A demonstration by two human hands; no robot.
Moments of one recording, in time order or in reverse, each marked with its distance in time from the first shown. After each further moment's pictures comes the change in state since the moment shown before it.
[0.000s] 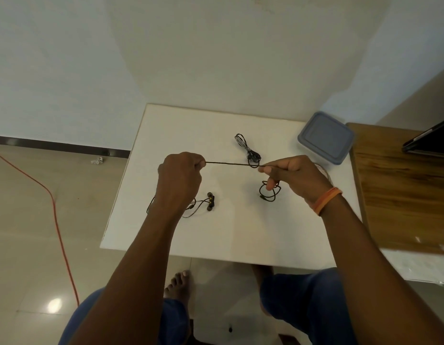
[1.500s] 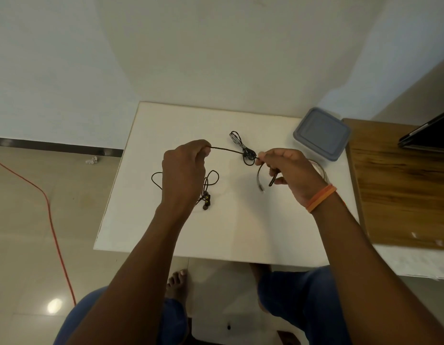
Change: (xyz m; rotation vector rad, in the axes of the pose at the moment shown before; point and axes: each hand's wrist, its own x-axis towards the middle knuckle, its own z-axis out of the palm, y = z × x) left_hand -0.006 0.029 -0.002 -0.321 0.173 0.074; right_hand 0.005 -0.008 0.007 0.159 0.112 0.107
